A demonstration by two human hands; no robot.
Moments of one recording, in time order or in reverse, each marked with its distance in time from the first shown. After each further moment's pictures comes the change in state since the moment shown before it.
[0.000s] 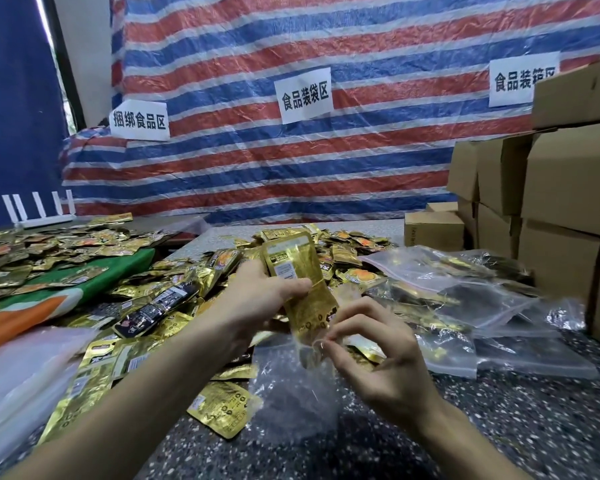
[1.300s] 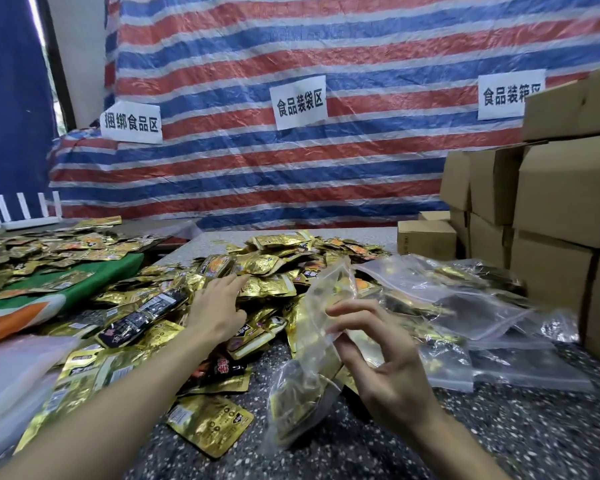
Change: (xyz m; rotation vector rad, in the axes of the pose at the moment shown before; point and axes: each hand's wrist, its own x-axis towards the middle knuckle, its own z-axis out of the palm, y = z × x) left_hand 0.120 -0.108 -0.060 1.156 0.293 0.255; right_hand 0.003 0.002 -0.003 0.015 0.046 0.071
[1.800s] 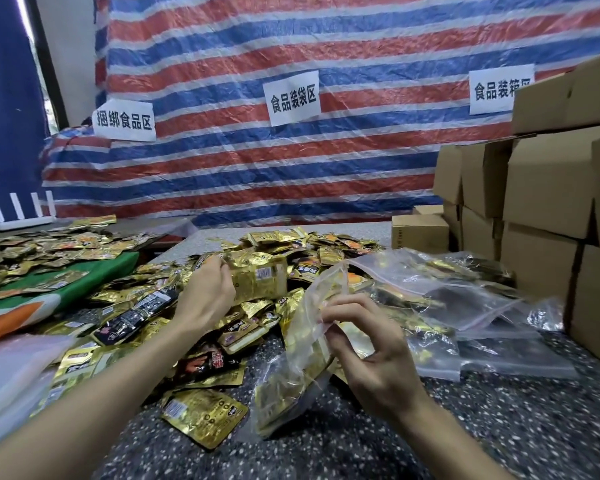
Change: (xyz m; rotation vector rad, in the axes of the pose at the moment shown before) left_hand -0.010 0.019 -0.035 -0.375 0.172 -0.075; right_hand 0.001 0.002 -0.001 -0.021 0.019 -0.028
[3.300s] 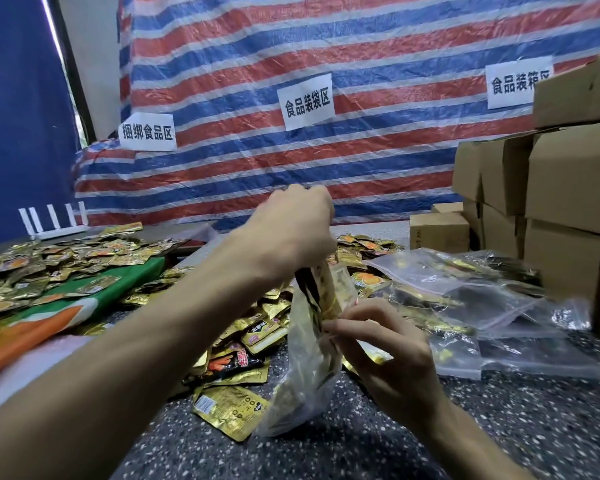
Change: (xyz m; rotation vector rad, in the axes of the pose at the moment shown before) left_hand -0.023 0.183 -0.096 0.413 -0.198 0.333; right_hand 0.002 -0.008 0.001 -0.022 0.021 -0.234
